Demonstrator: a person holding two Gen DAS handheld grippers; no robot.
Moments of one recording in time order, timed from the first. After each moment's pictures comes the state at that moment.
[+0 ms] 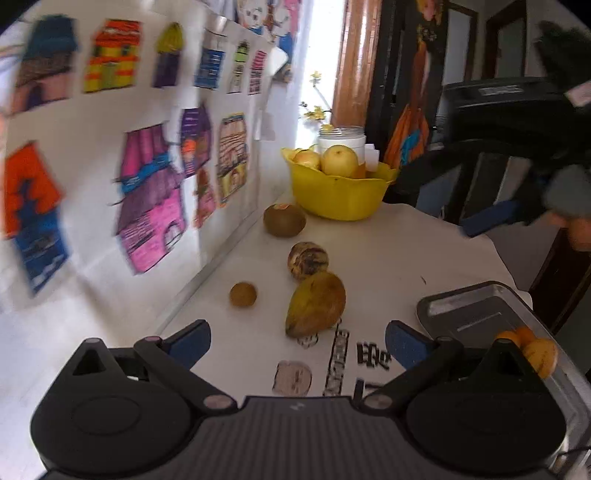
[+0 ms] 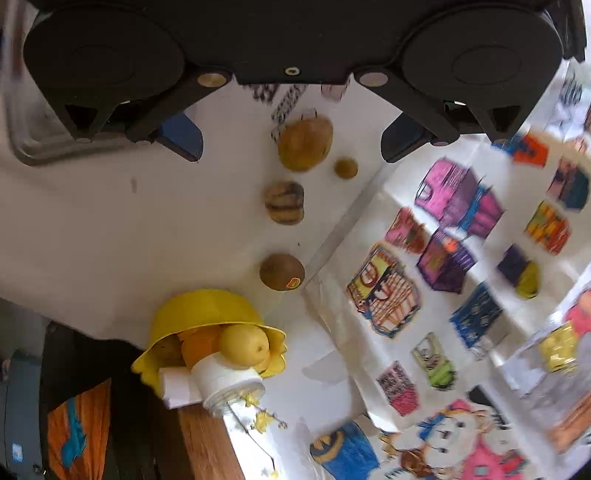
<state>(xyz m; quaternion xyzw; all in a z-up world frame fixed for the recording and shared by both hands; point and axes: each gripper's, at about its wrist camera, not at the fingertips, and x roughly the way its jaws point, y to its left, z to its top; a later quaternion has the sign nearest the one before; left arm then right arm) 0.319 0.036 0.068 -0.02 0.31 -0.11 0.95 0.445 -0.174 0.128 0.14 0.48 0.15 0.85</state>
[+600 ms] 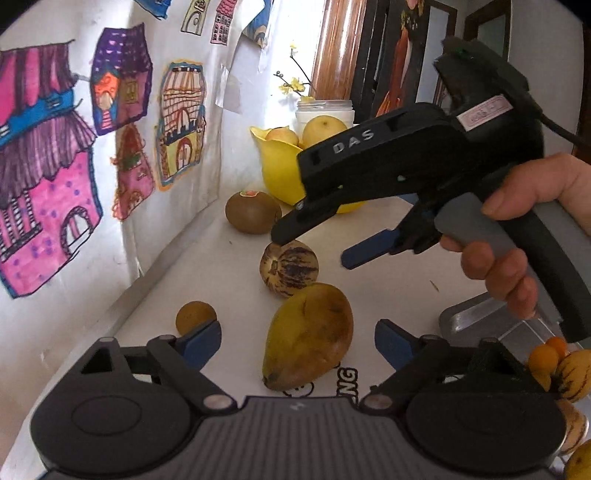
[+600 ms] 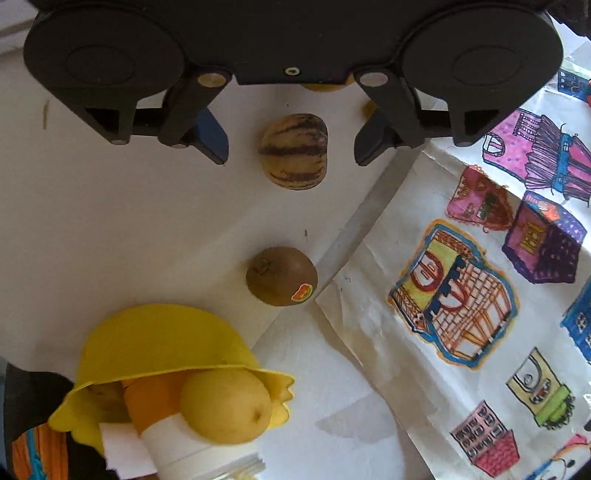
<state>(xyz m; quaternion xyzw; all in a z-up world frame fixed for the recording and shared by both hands) 0.397 0.024 0.010 -0.02 0.31 -0.16 0.94 0.543 -0.145 0.029 0.15 0.50 0.19 0.83</state>
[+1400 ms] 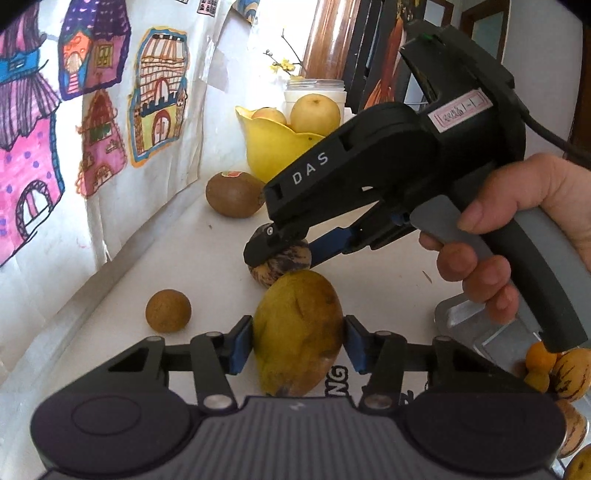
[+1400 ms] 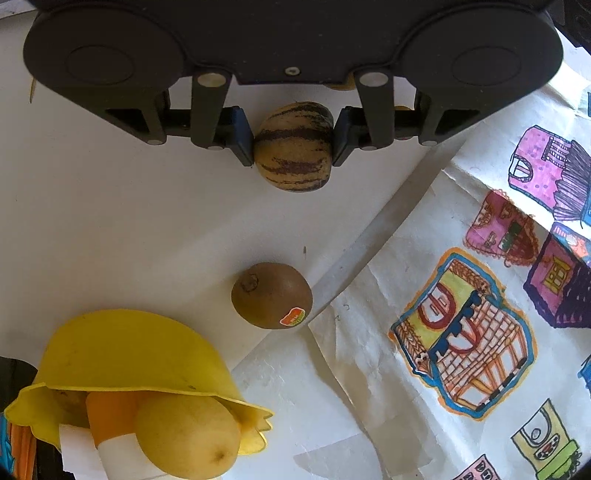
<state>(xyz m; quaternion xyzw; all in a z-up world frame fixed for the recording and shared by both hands) 0.413 0.020 -0.006 -0.04 0.33 -0.19 0.93 0.556 -0.125 0.018 0.10 0.51 0.20 0.83</state>
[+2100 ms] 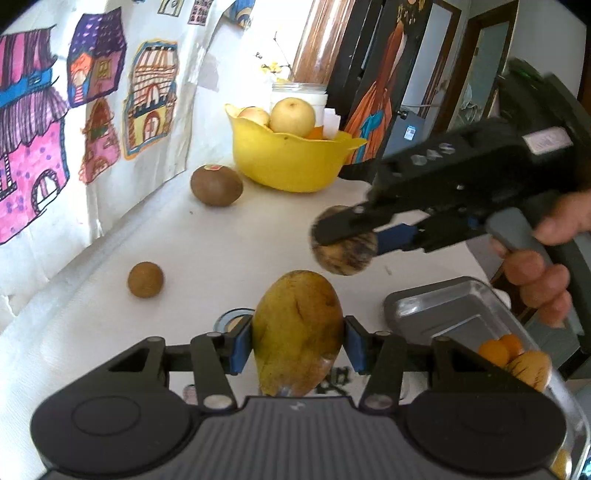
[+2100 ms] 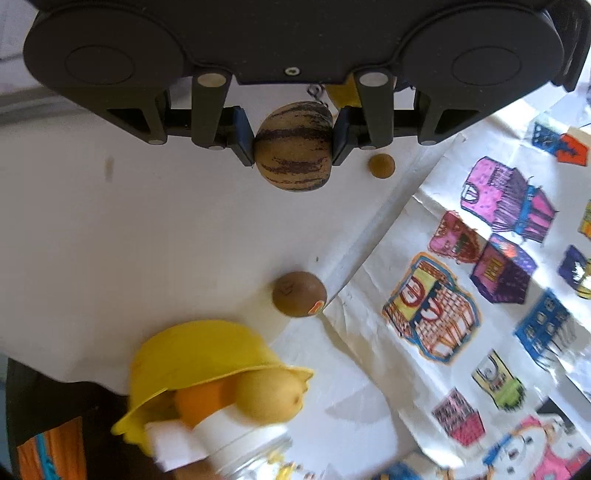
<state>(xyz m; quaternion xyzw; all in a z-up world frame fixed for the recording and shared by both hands) 0.375 0.005 0.017 -0.07 0.34 -0.19 0.92 0.492 -0.209 0.060 0.16 0.49 0.20 0.83</state>
